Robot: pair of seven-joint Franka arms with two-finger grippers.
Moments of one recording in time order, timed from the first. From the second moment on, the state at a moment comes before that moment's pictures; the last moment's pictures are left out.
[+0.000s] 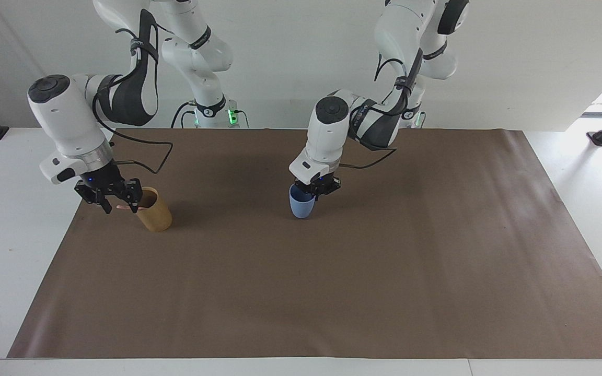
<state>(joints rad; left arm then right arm) -0.61 0.37 -0.10 -1.69 -0.04 2.09 -0.59 -0.16 0.13 0.01 -1.86 0.01 2.14 -0.24</state>
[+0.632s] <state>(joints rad) -0.61 0.38 -0.10 -1.69 -0.04 2.09 -0.61 -0.16 0.09 0.01 -1.80 0.12 2.12 -0.27</state>
